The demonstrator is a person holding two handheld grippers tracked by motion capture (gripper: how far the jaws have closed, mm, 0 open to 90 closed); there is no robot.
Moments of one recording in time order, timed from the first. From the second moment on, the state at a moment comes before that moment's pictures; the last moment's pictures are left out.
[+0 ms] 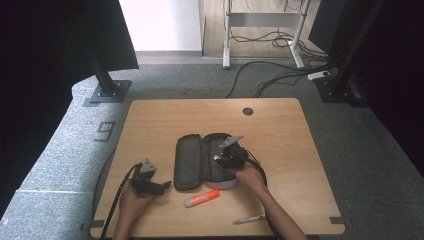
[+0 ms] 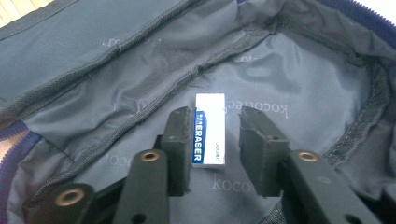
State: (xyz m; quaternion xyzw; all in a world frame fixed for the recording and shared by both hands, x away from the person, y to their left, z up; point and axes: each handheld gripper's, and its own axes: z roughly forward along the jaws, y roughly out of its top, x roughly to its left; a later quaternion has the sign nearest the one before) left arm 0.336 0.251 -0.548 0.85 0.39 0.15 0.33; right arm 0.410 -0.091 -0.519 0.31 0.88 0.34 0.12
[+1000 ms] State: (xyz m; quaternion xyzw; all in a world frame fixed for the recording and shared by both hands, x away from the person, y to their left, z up) left arm 0.336 0.251 -0.548 0.85 0.39 0.15 0.33; right arm 0.394 -0.116 -0.487 0.29 0.87 0.37 0.13
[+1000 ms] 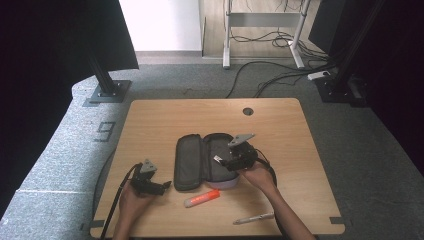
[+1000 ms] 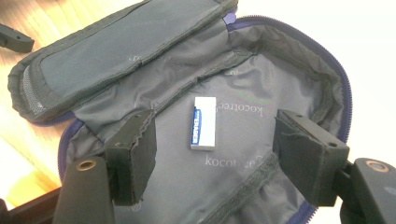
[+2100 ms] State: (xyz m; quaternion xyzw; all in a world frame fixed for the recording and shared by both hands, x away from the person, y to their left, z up) left arm 0.336 0.251 -0.548 0.85 0.39 0.15 0.33; right arm 0.356 -0.166 -0.476 0.29 0.87 0.38 0.14
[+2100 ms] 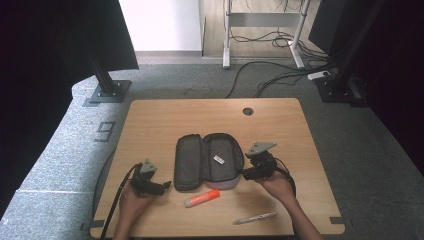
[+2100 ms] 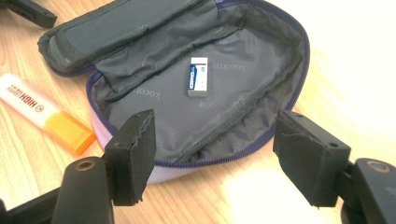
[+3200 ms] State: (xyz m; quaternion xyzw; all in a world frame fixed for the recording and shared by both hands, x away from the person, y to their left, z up) left arm 0.336 0.251 -0.548 0.85 0.39 0.15 0.33; right arm 0.298 -0.201 -0.499 0.30 0.86 0.38 0.13
